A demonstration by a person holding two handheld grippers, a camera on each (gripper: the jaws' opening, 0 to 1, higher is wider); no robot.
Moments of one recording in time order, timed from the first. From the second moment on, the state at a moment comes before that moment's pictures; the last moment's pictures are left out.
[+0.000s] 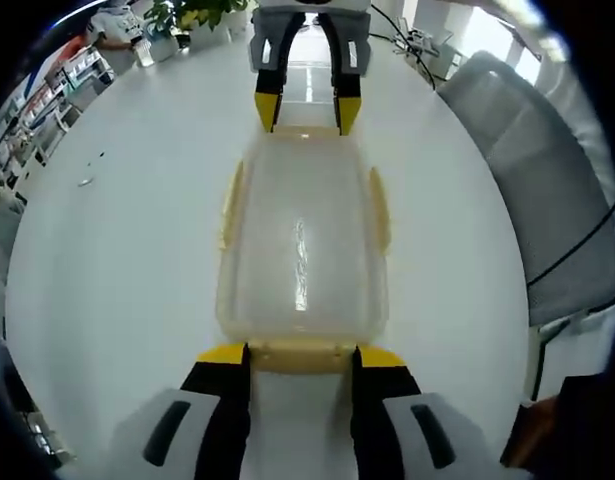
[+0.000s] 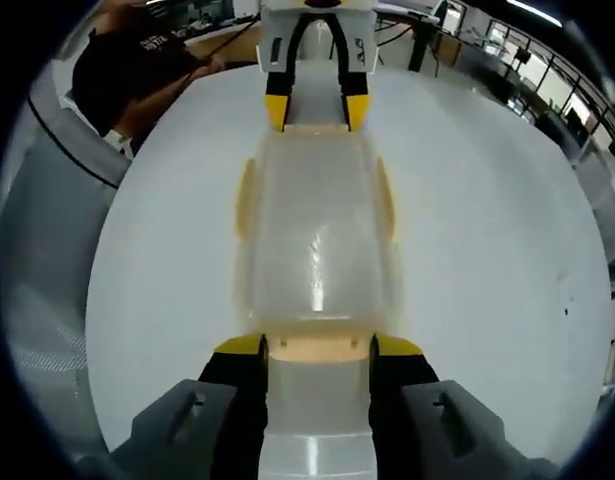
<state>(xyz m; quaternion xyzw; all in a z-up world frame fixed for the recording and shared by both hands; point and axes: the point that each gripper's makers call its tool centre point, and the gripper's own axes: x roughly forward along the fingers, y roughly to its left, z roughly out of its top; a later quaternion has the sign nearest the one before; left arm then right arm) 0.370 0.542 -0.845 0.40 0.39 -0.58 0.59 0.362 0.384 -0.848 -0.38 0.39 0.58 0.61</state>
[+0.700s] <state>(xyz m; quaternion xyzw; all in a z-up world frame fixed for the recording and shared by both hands) 0.342 0.541 -0.813 0.40 0.41 -0.57 0.58 0.337 0.380 -0.817 -0.37 0.38 0.60 0.60</state>
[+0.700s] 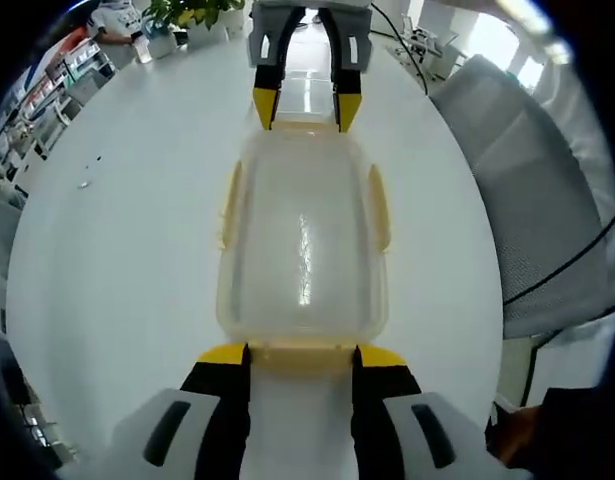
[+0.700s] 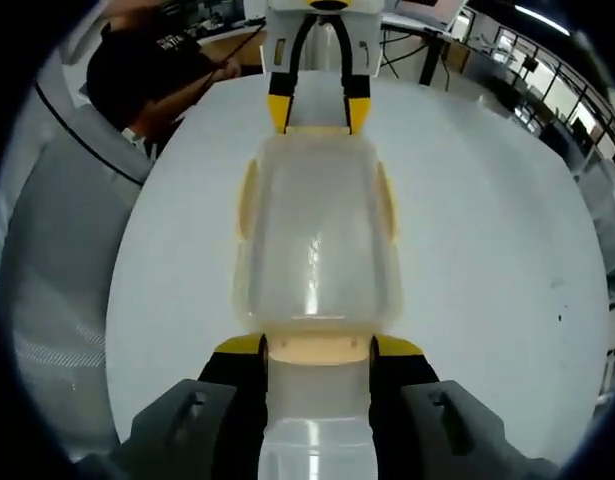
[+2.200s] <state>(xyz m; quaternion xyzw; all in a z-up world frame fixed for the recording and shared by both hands) 0.355 0.365 -0.770 0.42 0.38 -0.57 0.59 0.344 0.206 -0.775 -0.38 0.36 0.58 0.63</state>
